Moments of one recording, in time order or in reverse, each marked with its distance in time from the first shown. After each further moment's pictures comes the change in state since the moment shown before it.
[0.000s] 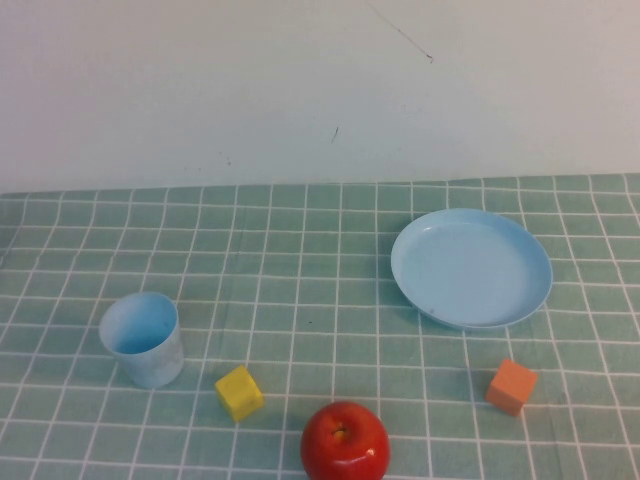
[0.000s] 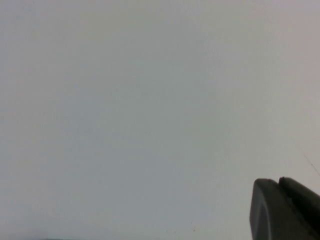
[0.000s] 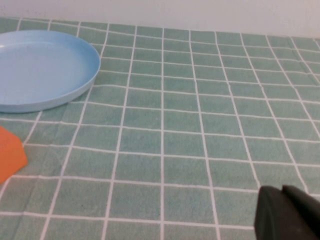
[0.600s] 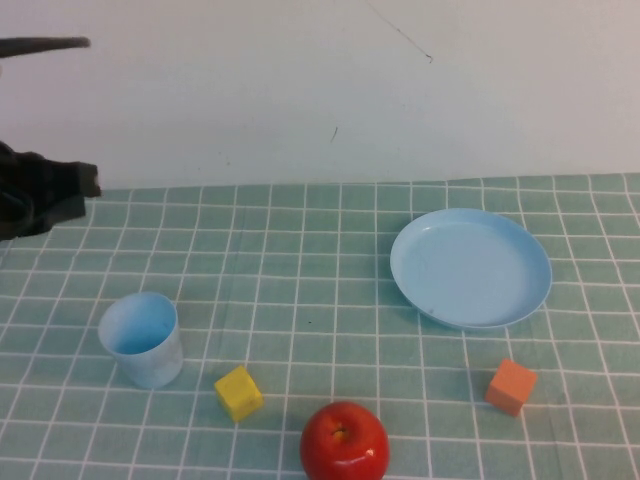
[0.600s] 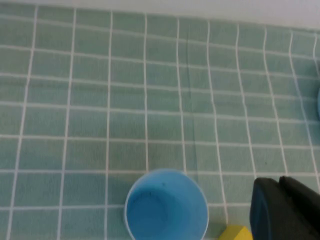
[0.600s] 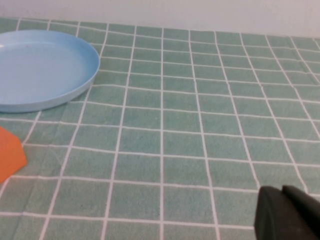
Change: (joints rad) right arm 0.000 0.000 0.000 0.000 0.000 0.000; left arm 0.000 0.785 -0.284 -0.266 0.310 0.186
